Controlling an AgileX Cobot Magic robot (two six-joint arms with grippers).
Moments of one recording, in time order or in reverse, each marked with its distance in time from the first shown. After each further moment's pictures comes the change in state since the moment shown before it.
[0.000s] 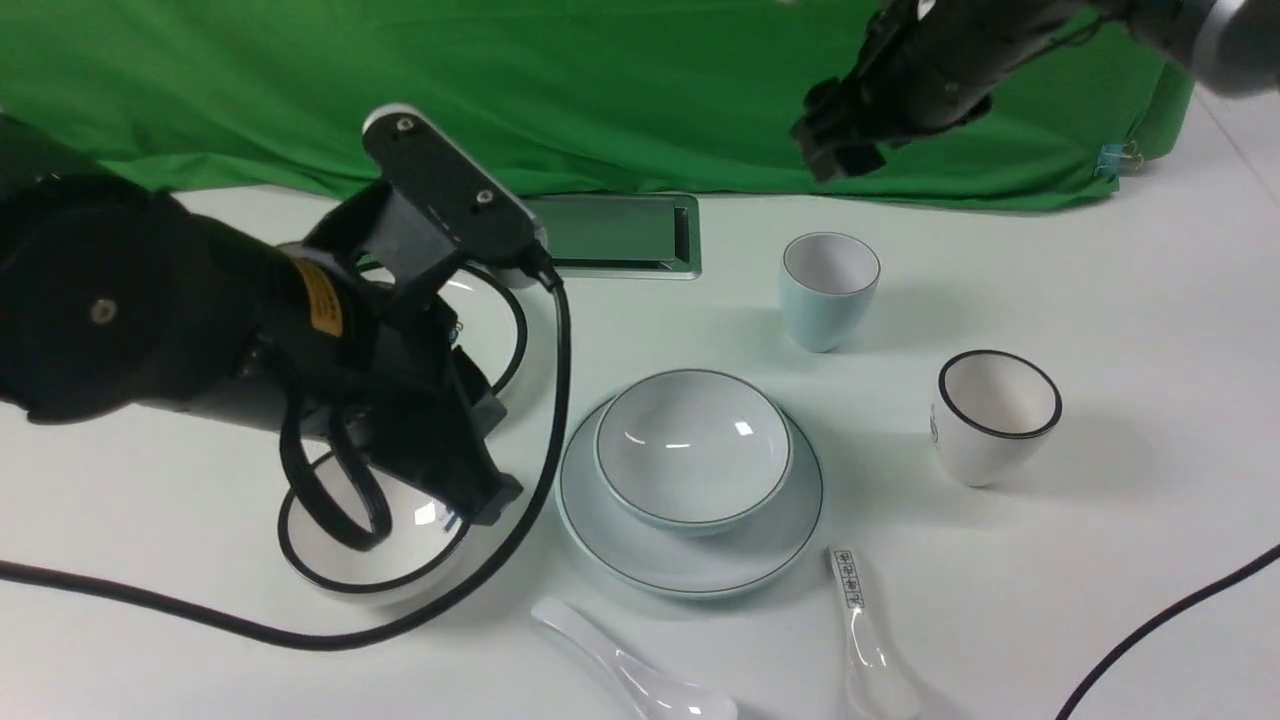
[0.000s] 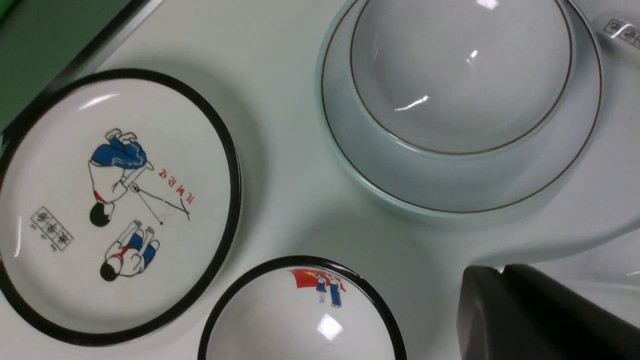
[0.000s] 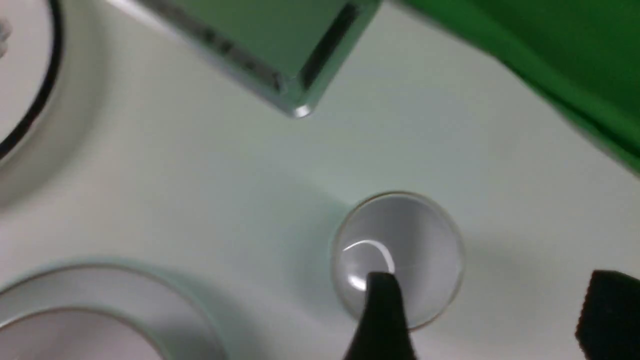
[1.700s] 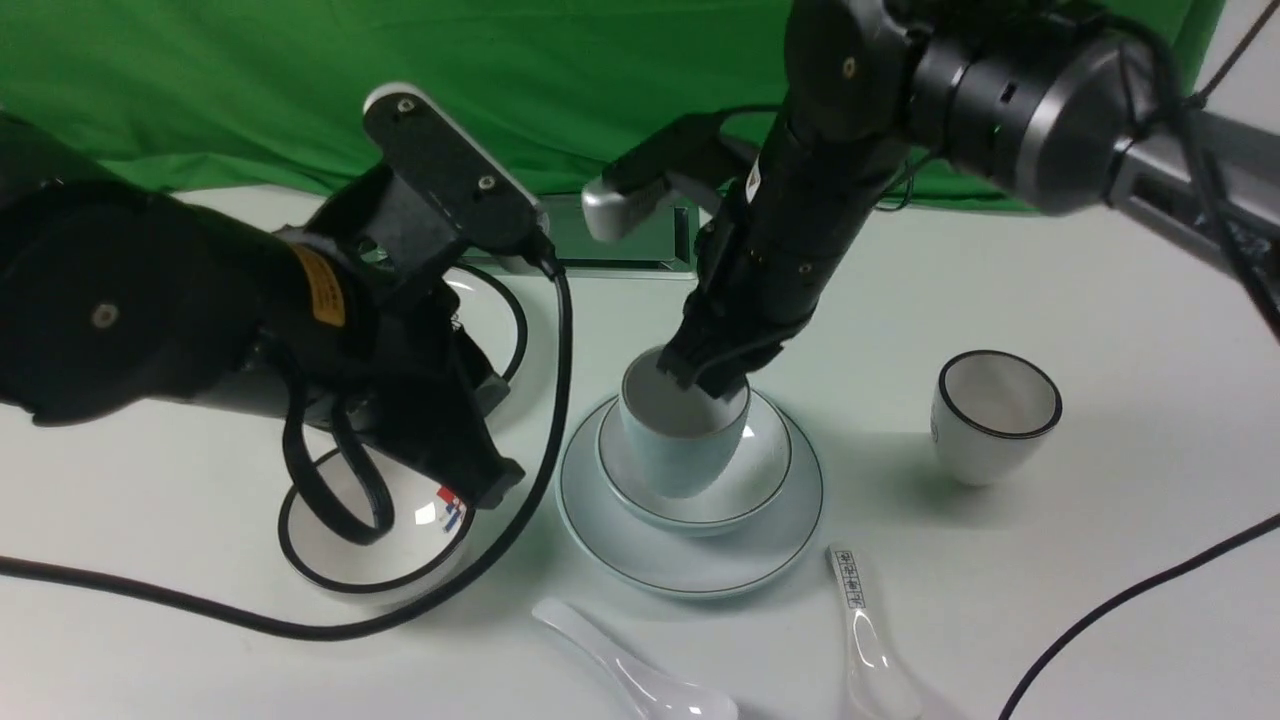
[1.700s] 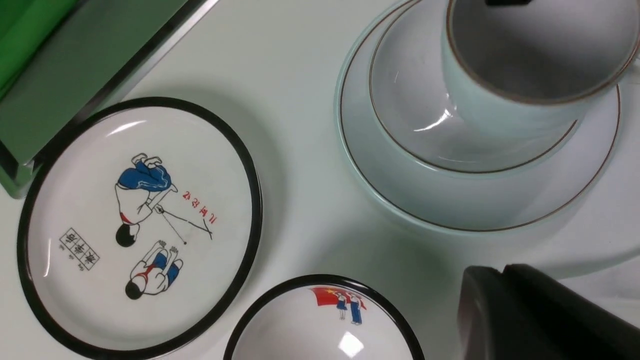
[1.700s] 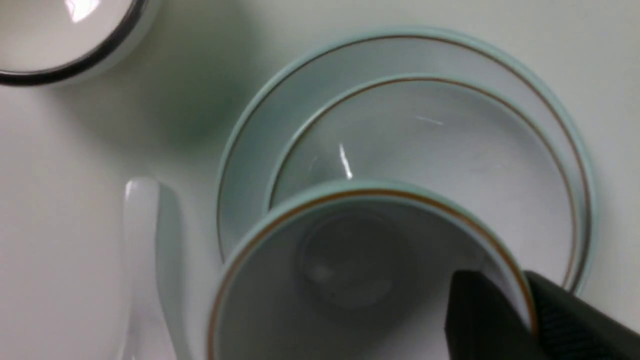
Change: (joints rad) right arm 0.231 0.021 0.153 0.174 0.201 -0.209; left arm 0.000 0.000 0.000 0.030 -0.026 0.000
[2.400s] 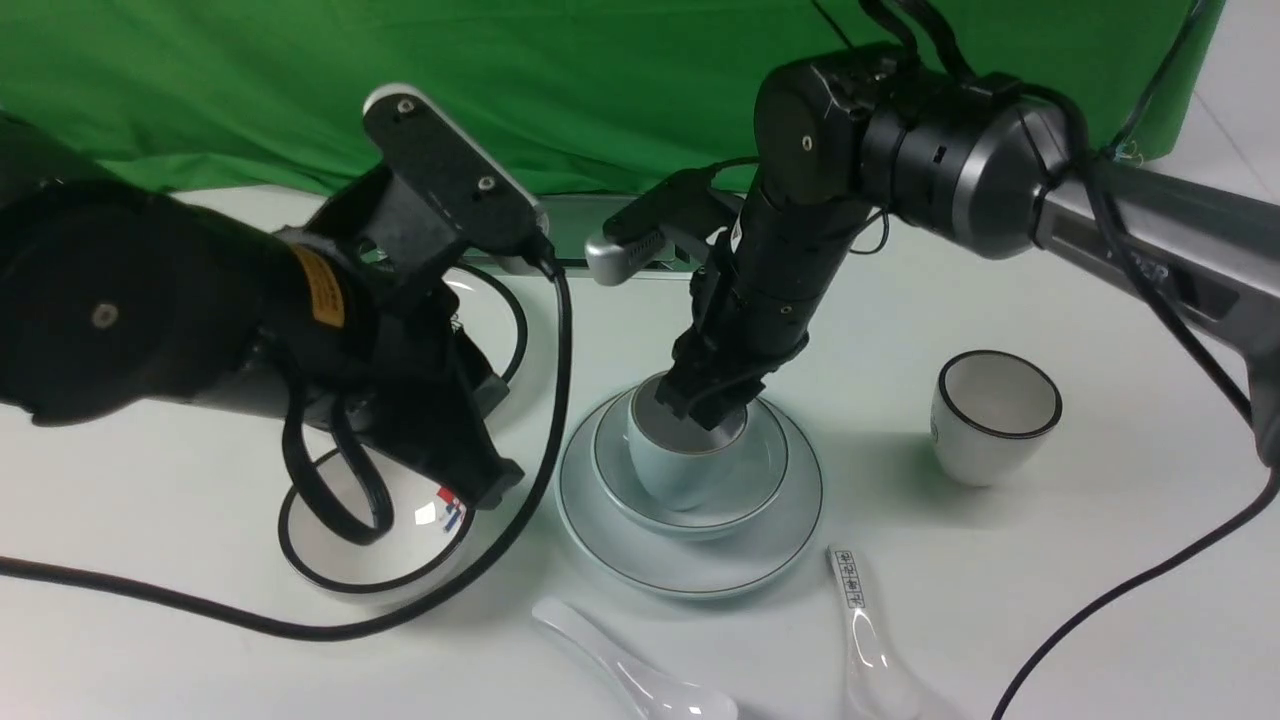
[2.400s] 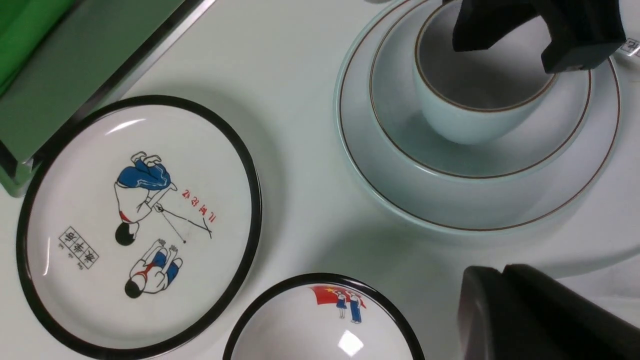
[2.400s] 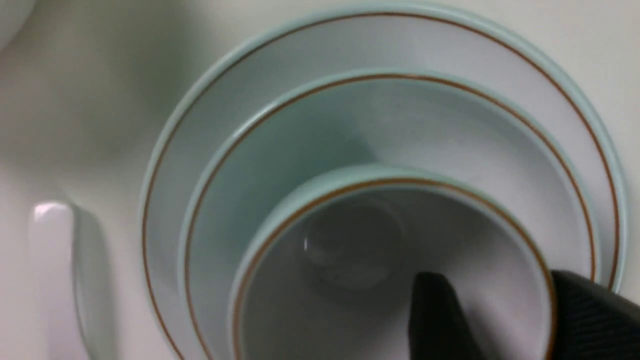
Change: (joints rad) right arm -0.012 0.078 -0.002 -0.025 -0.049 0.009; left arm 0.000 0.000 0.000 0.000 0.002 0.000
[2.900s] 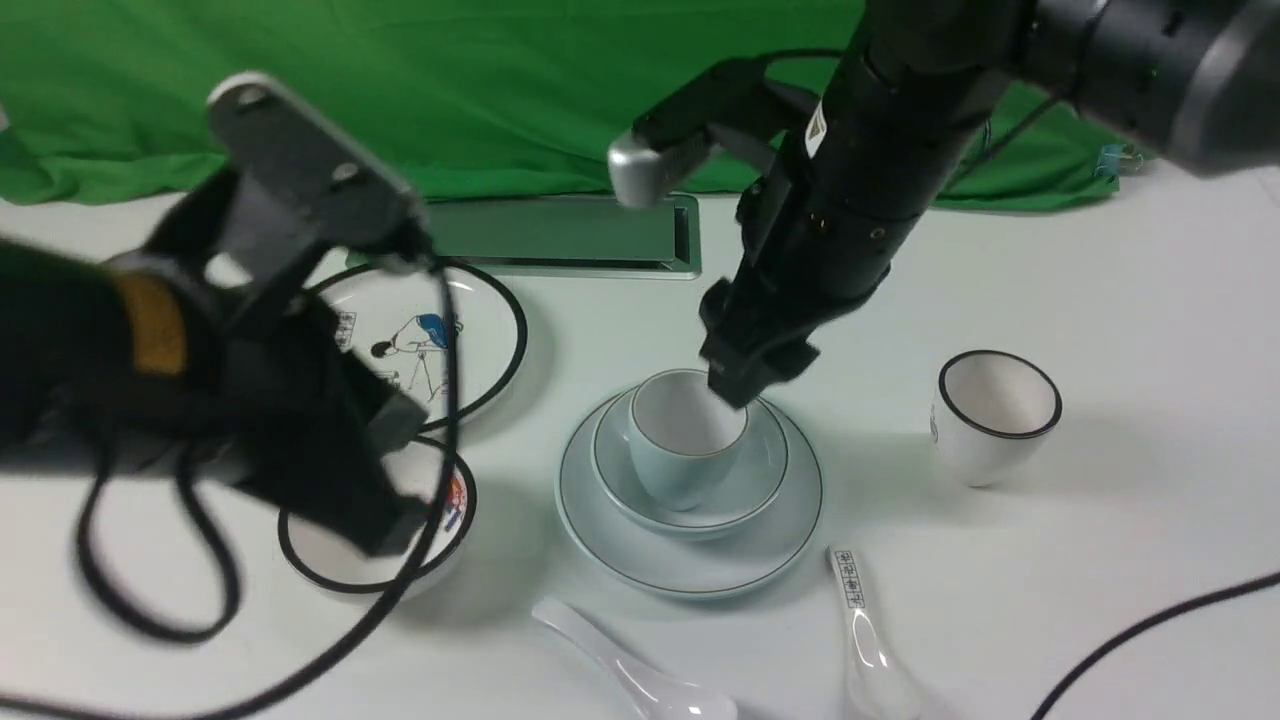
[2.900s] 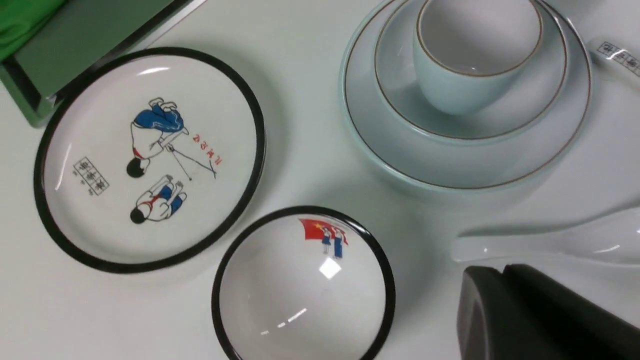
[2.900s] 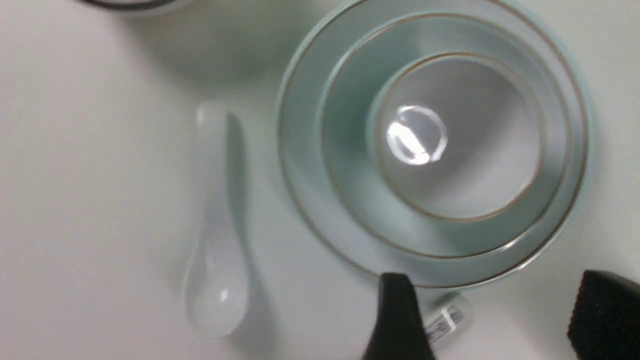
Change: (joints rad) right arm 0.077 -0.286 0.107 0.005 0.146 0.003; left arm 0.000 -0.251 0.108 -0.006 0.092 -0.122
